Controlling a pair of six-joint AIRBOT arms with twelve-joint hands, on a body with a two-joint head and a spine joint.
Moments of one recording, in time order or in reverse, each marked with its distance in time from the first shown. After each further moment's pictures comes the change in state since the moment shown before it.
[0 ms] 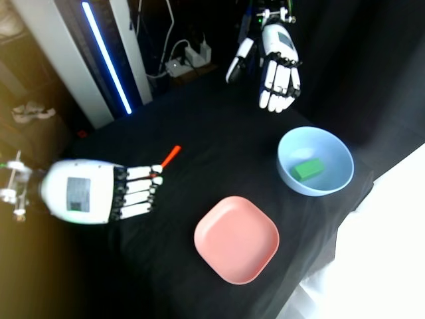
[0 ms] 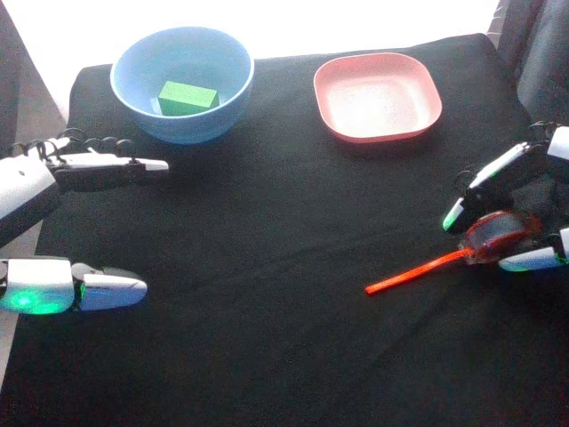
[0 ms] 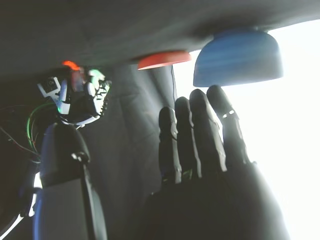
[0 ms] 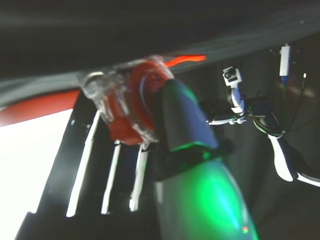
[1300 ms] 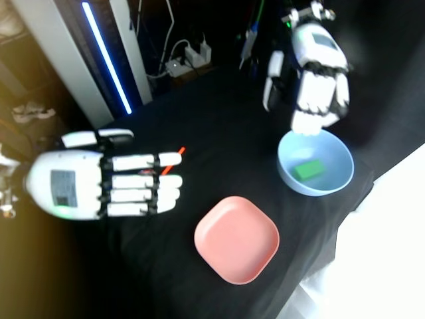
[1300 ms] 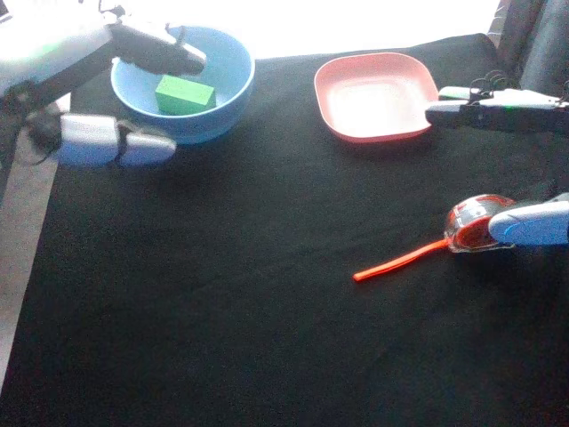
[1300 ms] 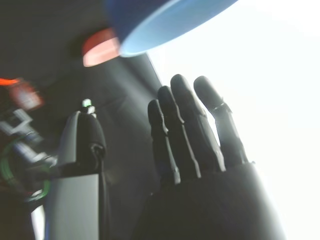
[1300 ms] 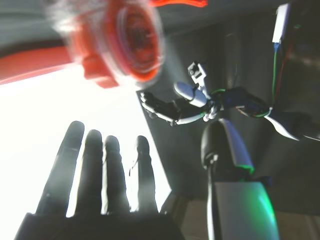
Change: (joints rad) left arm -0.447 -0.029 0.155 0.257 0.305 0.082; right arm 0.000 0.045 -0.059 0.088 0.116 -0.008
